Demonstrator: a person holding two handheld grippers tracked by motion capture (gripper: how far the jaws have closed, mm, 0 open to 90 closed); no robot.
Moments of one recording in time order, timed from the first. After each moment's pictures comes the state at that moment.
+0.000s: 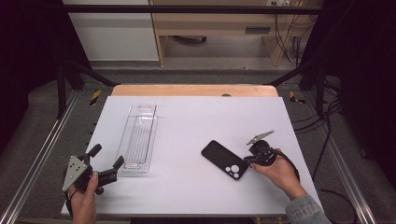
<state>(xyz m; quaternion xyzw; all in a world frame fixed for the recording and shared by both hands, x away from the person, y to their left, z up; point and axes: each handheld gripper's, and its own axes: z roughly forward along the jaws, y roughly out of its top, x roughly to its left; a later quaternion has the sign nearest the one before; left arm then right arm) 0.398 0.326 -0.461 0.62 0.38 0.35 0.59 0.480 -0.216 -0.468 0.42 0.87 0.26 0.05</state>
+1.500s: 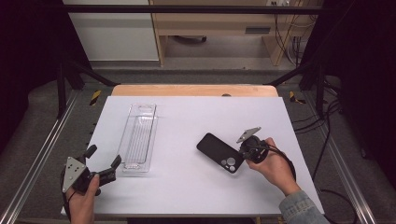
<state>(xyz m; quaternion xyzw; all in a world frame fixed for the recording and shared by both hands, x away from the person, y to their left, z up) 0.390 0.324 -0.452 0.62 0.40 0.40 0.55 0.483 -0.184 -0.436 0.33 0.91 0.22 0.15</state>
